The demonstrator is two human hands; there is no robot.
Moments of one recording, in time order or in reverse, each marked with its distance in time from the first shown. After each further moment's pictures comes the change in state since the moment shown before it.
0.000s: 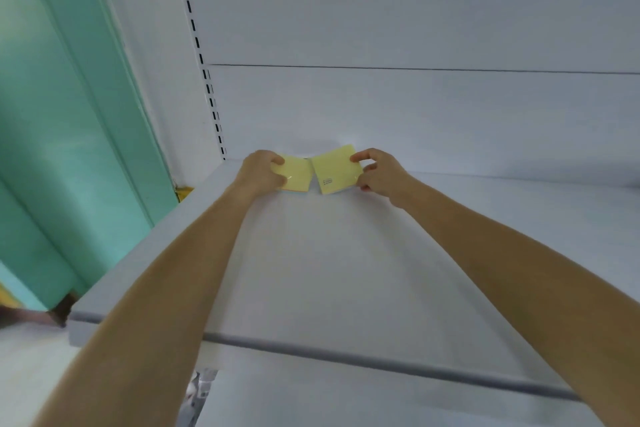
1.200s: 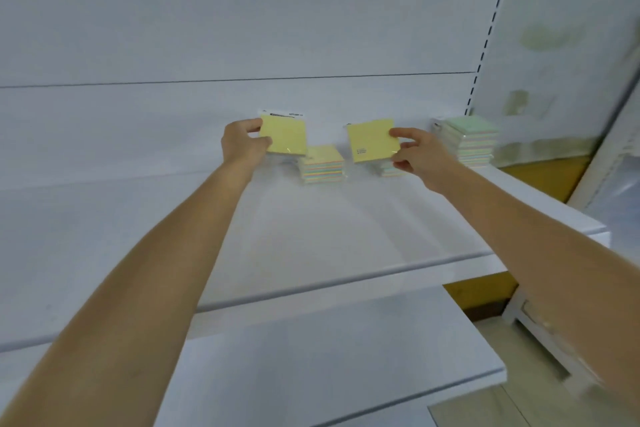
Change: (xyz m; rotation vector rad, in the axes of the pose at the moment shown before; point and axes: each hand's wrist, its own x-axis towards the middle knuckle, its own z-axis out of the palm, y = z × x) left_hand -0.151 0.456 0.256 -0.621 0.060 0.165; right_hand -0.220 0.217 -0.513 0.306 0.507 0.001
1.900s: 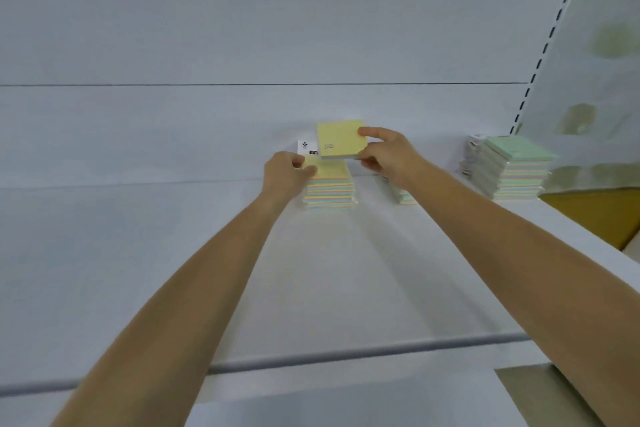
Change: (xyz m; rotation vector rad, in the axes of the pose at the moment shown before) left_hand 0.025 -0.023 0.077 0.226 -0.127 -0.059; right_hand 0.095 -0.003 0.057 0.025 -0.194 0.055
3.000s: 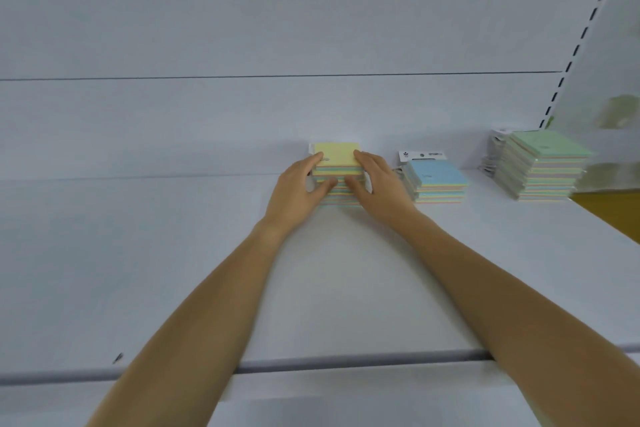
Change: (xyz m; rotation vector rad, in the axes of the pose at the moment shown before) left_hand -0.019 -0.032 0.012 0.119 0.021 0.336; right_hand -0.026 0.058 0.023 -0.755 -0.023 -0.462
